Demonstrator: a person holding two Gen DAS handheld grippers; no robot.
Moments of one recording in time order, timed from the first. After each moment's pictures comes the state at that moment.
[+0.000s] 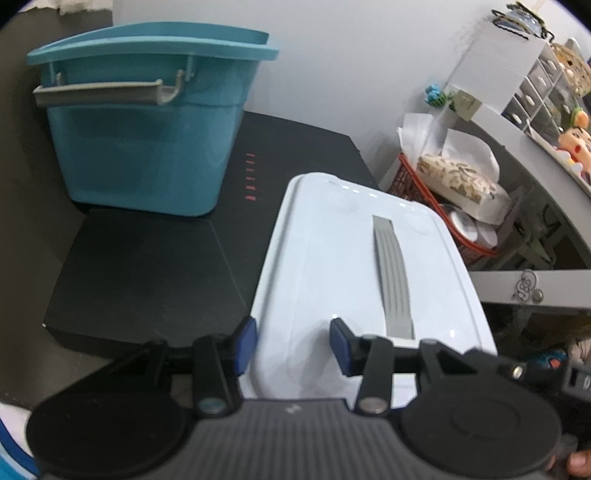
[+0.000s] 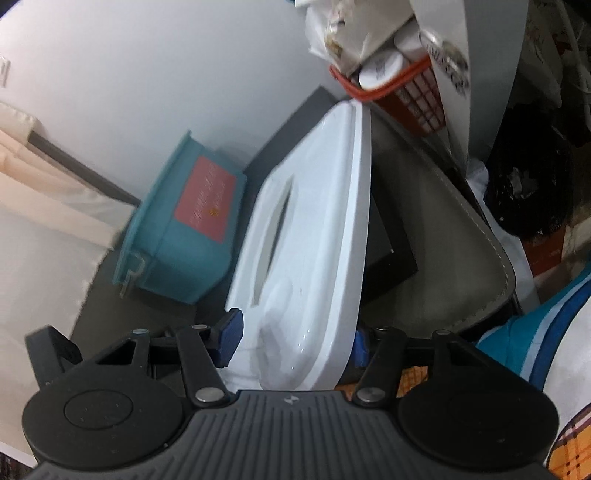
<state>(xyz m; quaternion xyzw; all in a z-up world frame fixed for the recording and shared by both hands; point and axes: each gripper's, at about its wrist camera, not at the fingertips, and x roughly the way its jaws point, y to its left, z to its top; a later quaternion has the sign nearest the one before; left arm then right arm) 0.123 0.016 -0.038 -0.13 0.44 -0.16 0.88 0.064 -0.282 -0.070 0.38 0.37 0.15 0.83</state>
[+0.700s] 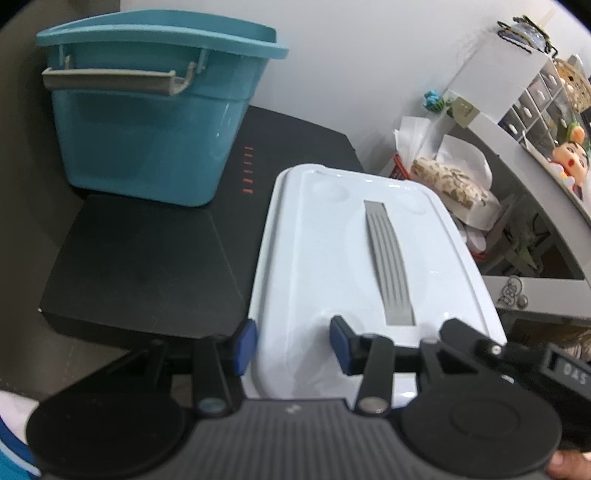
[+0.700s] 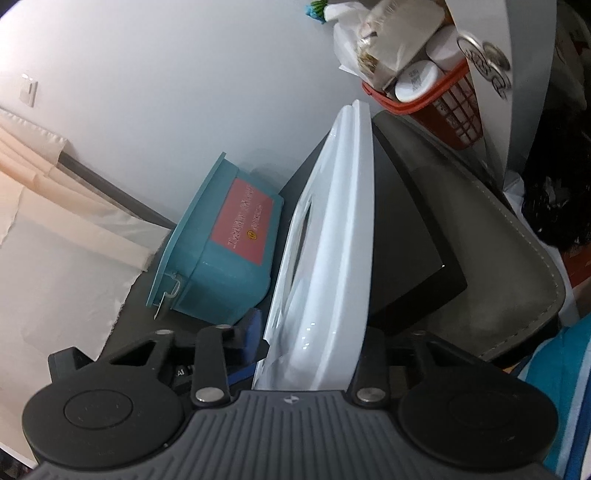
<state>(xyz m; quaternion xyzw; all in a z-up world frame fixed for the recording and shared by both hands) 0.120 0.026 -0.038 -0.16 0.44 -0.17 0.87 0.073 -0.270 -0.071 0.42 0.32 0.18 0.83</state>
